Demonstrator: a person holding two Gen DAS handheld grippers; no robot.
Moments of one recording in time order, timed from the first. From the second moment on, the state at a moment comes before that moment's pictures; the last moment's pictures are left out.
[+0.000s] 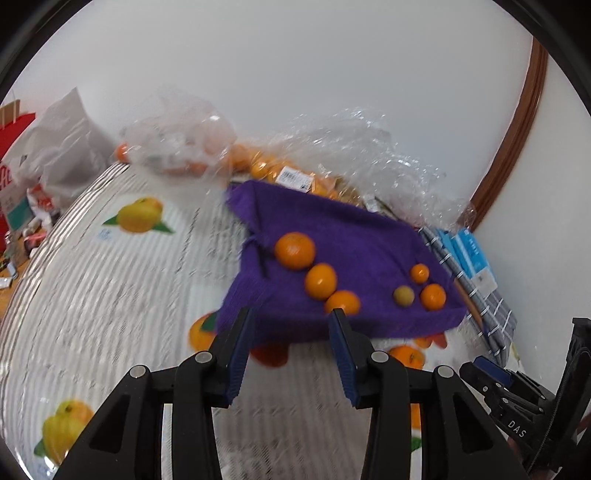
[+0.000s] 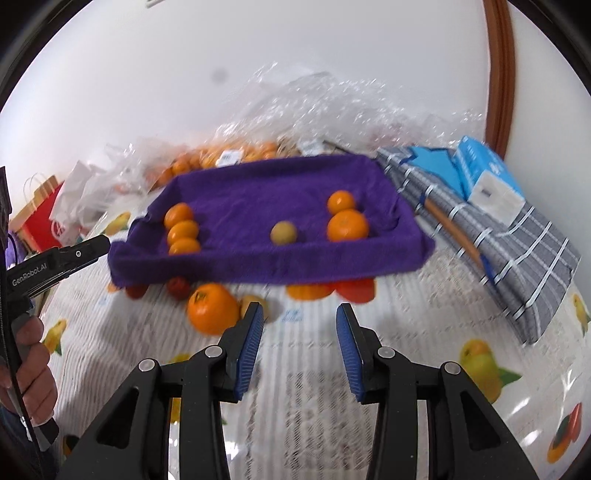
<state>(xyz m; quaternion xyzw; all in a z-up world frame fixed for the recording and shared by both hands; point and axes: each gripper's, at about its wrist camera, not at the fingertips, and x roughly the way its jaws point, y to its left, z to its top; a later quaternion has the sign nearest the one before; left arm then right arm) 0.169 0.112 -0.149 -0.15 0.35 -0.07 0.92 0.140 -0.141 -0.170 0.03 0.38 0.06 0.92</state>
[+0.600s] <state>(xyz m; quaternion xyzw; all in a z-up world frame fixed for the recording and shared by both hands) 0.151 0.118 -0.167 -0.16 0.37 -0.09 0.91 0.135 -0.097 -0.199 0.04 0.42 0.14 0.90</state>
